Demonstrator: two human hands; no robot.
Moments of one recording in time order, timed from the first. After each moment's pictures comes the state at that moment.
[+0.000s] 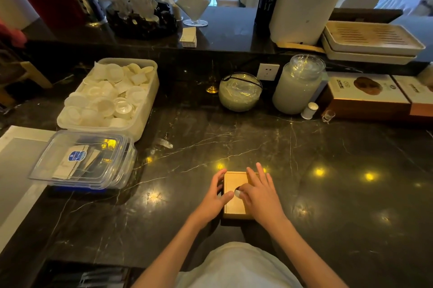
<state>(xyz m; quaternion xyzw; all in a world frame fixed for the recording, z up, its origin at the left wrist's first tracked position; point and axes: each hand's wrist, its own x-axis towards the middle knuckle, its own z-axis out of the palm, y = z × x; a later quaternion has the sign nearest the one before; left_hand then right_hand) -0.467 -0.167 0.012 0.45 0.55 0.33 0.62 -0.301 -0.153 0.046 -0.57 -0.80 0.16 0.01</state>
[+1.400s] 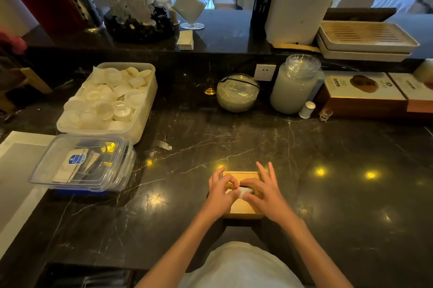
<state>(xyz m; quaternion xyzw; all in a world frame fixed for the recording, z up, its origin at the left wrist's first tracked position) -0.441 -0.162 0.046 0.53 0.63 0.30 0.49 -0.264 -0.146 0.019 -0.54 -0.74 0.36 0.19</state>
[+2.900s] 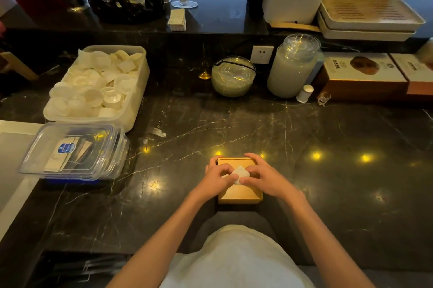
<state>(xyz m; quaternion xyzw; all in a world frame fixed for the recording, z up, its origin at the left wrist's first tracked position) -0.453 -0.143 0.019 0.56 0.60 0.20 0.53 -0.251 -0.117 0.025 -0.51 -0.74 0.44 0.06</state>
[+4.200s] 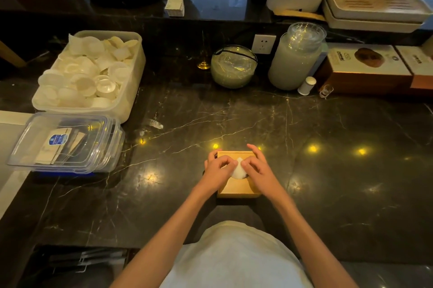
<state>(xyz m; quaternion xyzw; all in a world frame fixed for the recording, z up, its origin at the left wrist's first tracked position) -0.440 -0.145 0.029 0.49 0.63 0.25 0.55 -0.269 -0.133 -0.013 -0.56 -0.63 0.48 0.25</state>
